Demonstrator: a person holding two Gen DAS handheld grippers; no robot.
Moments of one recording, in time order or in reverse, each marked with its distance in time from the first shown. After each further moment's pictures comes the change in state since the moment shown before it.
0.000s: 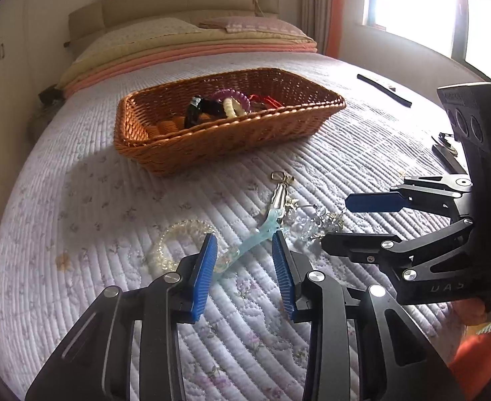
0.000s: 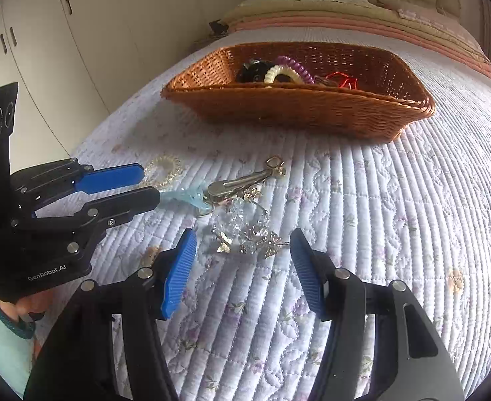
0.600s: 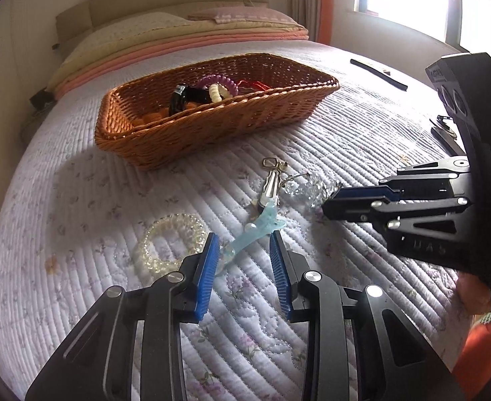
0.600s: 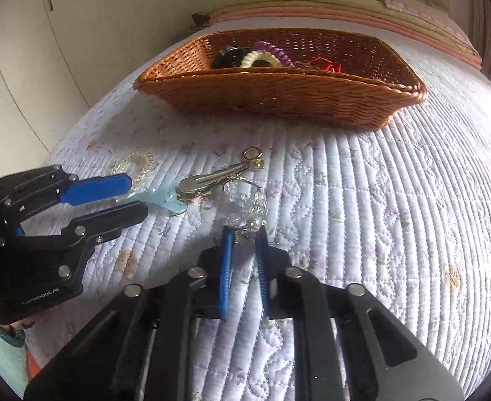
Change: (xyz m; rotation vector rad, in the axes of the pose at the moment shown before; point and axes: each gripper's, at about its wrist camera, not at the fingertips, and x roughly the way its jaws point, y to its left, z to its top) left arm 0.014 -0.009 -0.001 0.049 0.048 -0.004; right arm 0.016 -0.011 0.003 0.045 0.037 -0.064
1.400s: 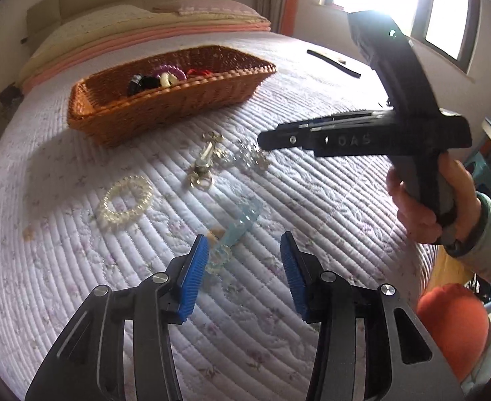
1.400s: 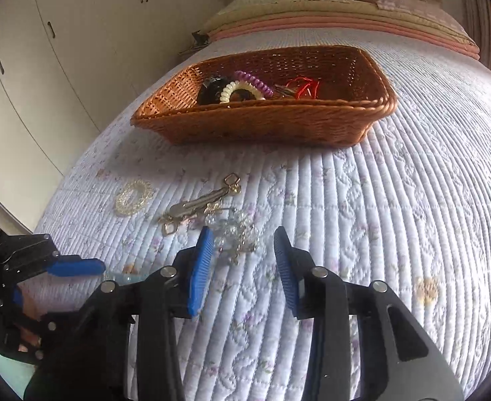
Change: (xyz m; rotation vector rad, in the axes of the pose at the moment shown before) left arm -0.041 -0.019 -0.027 0.027 0.023 -0.167; right arm -0.020 -0.027 0.015 0.039 -0.056 0.064
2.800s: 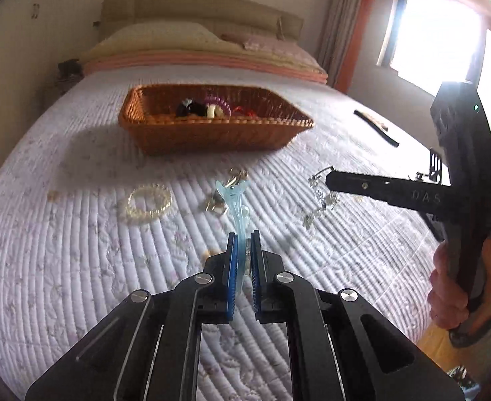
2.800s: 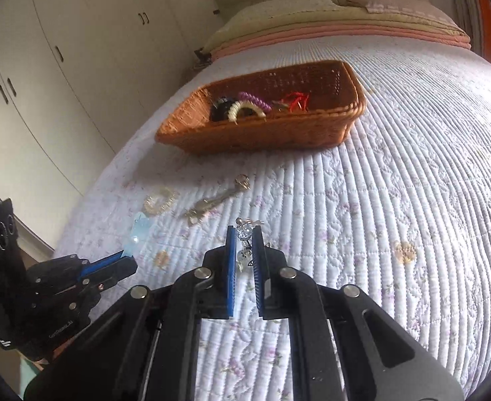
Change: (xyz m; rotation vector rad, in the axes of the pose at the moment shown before) left arm -0.030 -0.022 -0.005 -0.267 -0.201 0.118; right arm -0.056 -0.007 -0.017 0.075 -0.076 0.076
